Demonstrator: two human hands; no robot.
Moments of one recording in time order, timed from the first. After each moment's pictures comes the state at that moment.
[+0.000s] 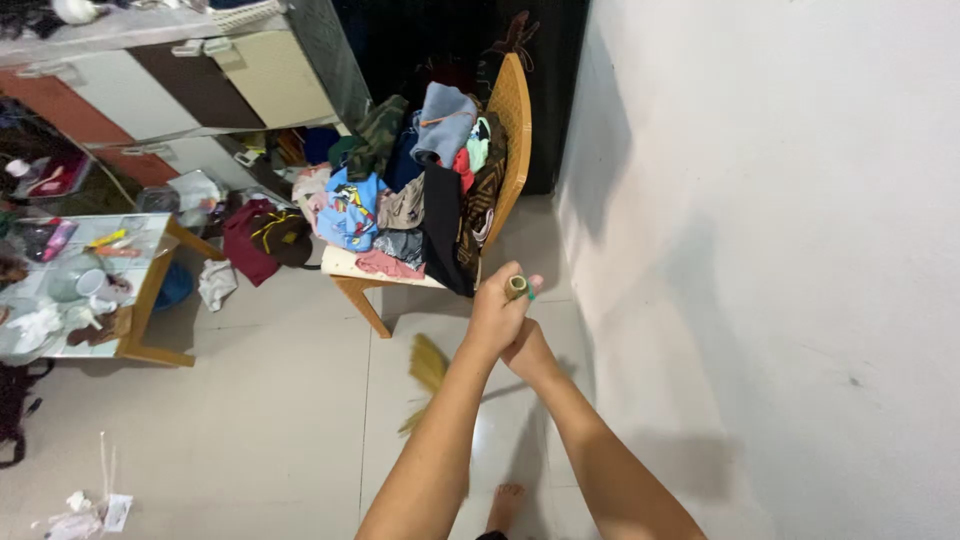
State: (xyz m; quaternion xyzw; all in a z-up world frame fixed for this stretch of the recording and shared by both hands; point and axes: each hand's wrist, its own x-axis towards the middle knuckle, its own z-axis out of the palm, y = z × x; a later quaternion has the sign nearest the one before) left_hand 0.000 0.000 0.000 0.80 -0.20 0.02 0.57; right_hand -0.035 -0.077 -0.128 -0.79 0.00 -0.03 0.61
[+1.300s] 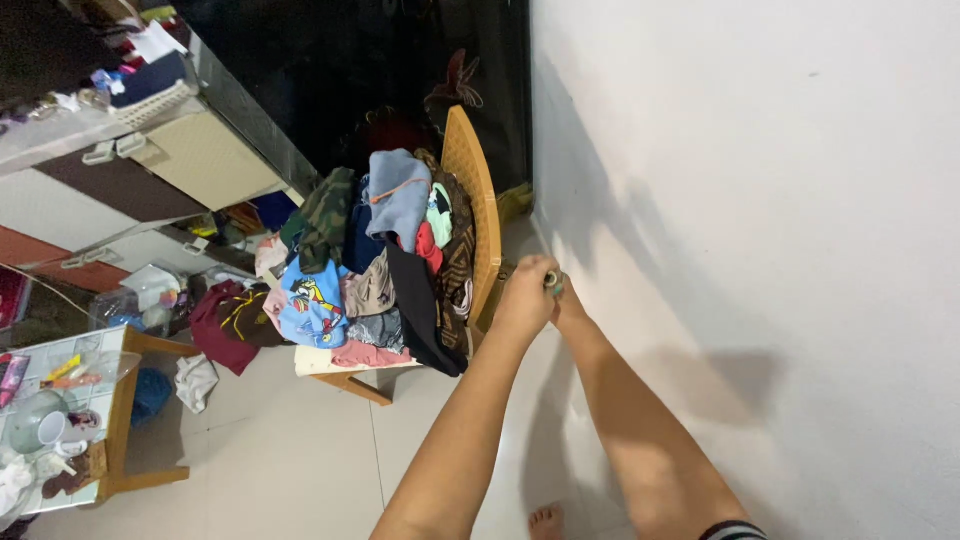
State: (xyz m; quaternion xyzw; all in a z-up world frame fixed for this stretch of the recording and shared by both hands) left_hand 0.172 -0.106 -0.047 0.87 -0.28 -0.03 0.42; right_hand 0.204 -0.217 -0.292 -0.30 0.15 -0.08 0.94
